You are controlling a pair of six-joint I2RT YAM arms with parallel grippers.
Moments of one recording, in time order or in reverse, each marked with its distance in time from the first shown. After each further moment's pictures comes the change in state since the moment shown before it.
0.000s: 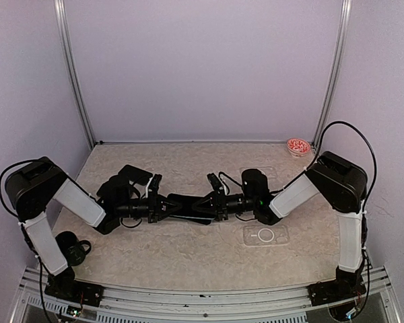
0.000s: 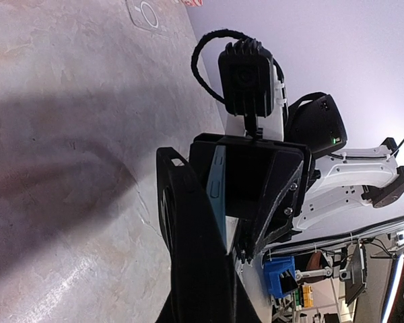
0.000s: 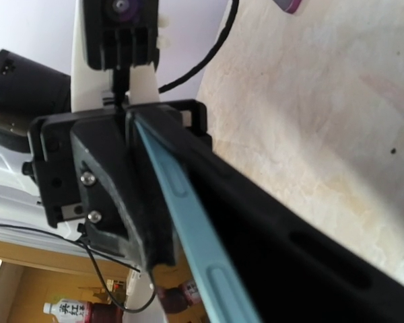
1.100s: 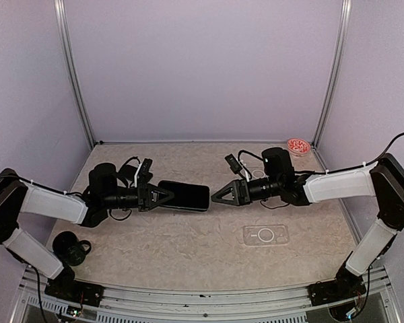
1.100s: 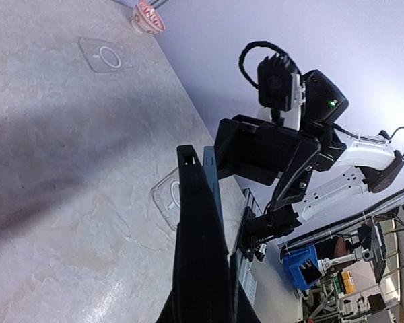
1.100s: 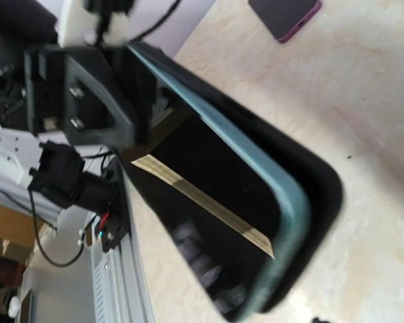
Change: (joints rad) left arm 0.023 -0.289 -0.002 -0.263 -0.006 0.188; right arm -0.076 -0.450 -0.057 -0.637 0.030 -0.536
